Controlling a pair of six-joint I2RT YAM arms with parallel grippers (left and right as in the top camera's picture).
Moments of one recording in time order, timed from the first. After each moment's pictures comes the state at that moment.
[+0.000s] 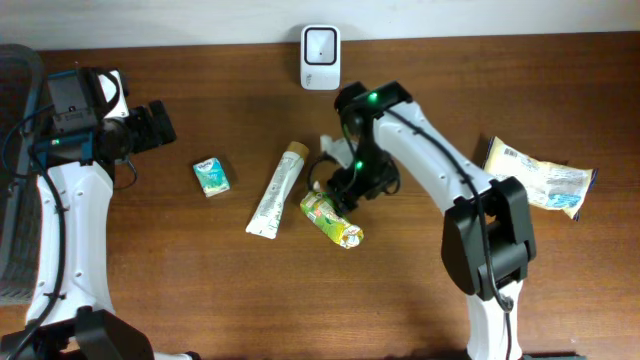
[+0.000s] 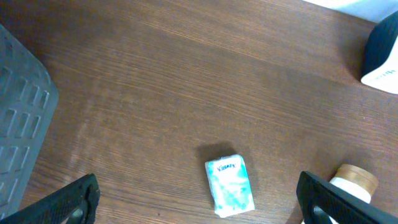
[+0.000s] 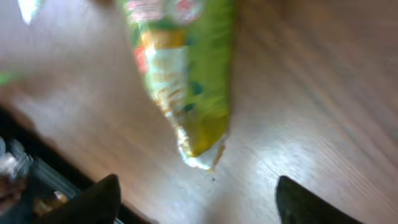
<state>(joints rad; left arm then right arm) 0.22 1.60 1.44 -0.75 0.08 -0.09 0.47 2.14 1.81 -1.43 -0.31 -0.25</state>
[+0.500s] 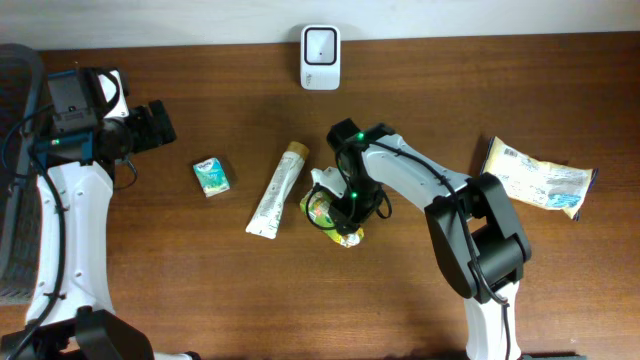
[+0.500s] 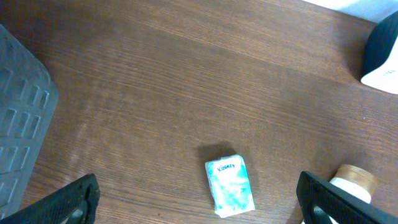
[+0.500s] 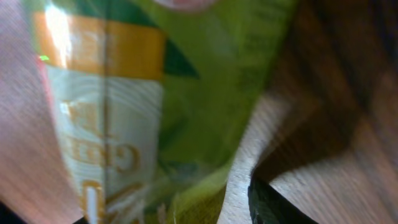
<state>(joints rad) 0.22 1.60 1.44 -0.75 0.08 -0.09 0.49 2.14 1.52 -1.07 -0.29 -0.37</state>
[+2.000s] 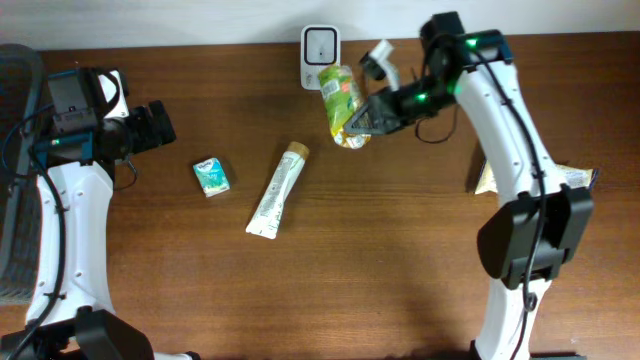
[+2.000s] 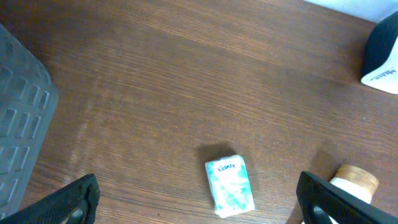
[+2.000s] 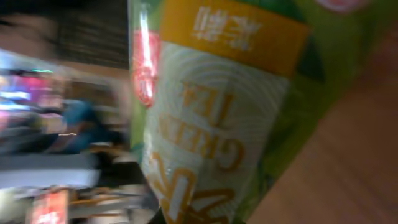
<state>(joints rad) 0.22 1.60 1.44 -0.75 0.08 -0.09 0.20 2.11 2.10 -1.39 -0.91 -0.29</state>
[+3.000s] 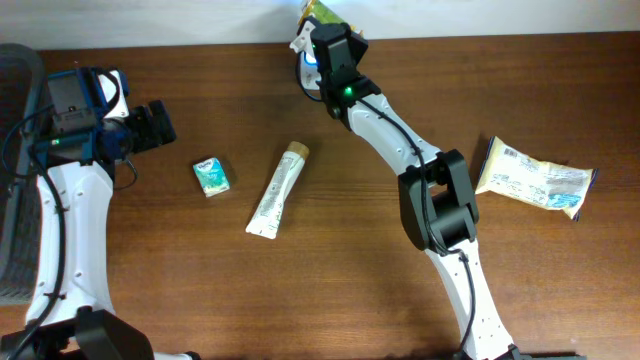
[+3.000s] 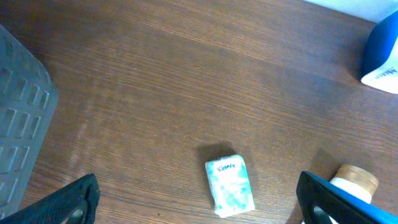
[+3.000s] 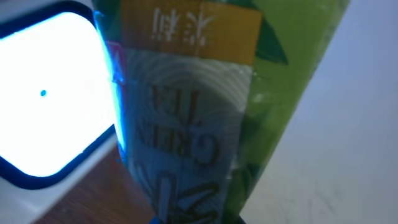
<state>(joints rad) 0.22 1.60 1.44 -0.75 0.08 -0.09 0.43 2.56 2.20 -0.05 0.60 -0.94</state>
